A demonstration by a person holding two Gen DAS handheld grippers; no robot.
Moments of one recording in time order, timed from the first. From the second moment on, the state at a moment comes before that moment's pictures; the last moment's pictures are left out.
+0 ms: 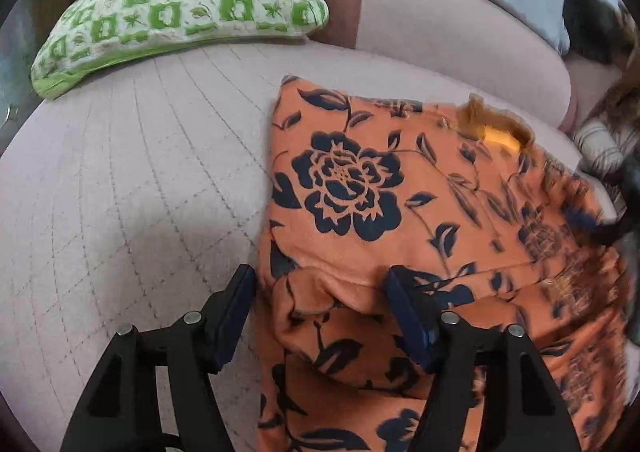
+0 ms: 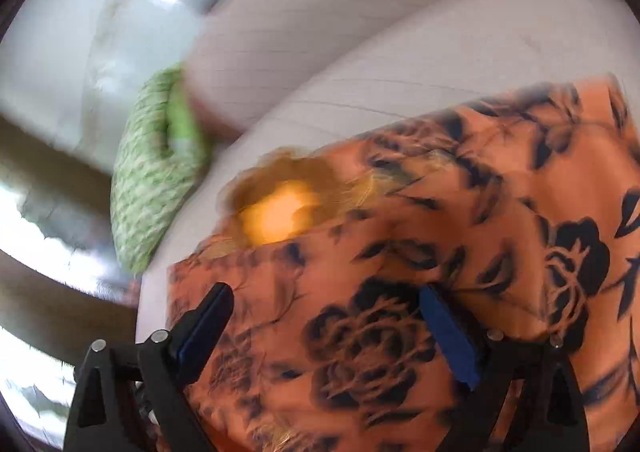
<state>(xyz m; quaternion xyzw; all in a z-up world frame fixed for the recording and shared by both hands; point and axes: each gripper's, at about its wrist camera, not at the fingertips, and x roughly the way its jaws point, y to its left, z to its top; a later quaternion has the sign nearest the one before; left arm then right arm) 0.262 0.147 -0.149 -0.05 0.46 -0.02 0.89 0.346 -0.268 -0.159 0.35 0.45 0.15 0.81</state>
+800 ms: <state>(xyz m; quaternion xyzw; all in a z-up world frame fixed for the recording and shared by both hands) 0.062 0.170 -0.096 -0.12 0.46 -0.03 0.88 0.066 -0.322 -0.056 0.19 0.45 0.12 0.87</state>
